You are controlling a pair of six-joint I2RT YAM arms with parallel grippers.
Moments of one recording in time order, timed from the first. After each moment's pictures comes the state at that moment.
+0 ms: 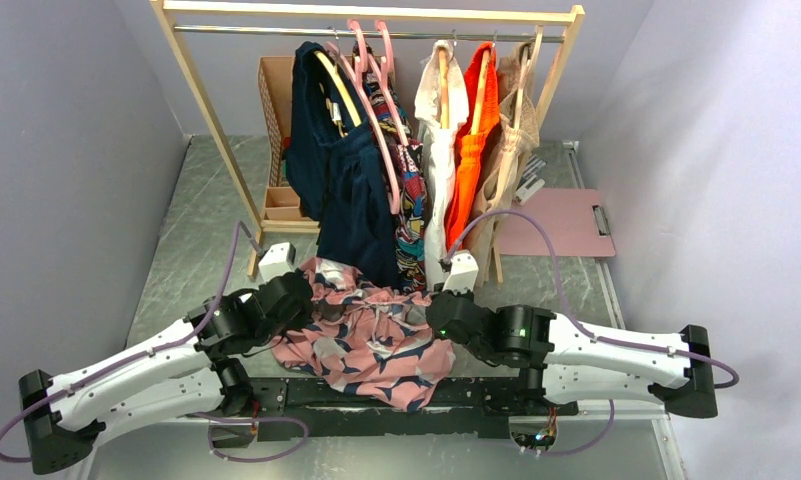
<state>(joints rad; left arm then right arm) -1.00 0.76 0.67 -0.78 -0.50 -1.00 1.31 0.91 0.77 -0.68 0.65 0.83</state>
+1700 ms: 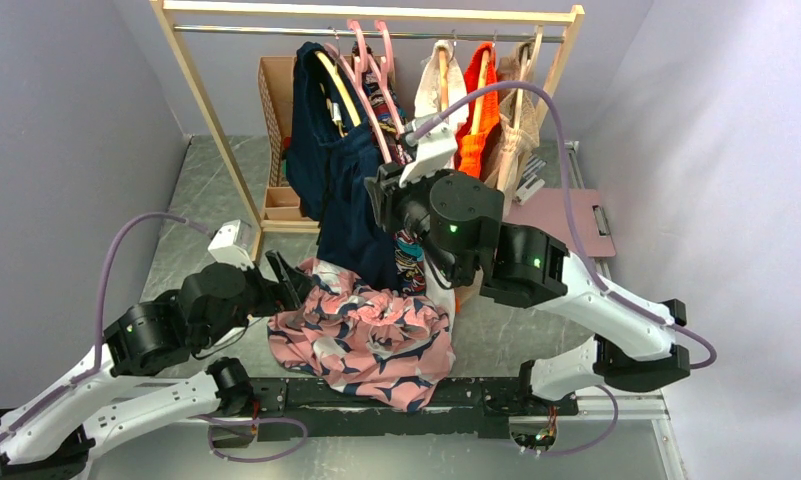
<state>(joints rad) -1.00 0.58 0.95 -0.89 -0.47 -0.89 1.31 1.34 1.79 -0.52 0.74 0.16</state>
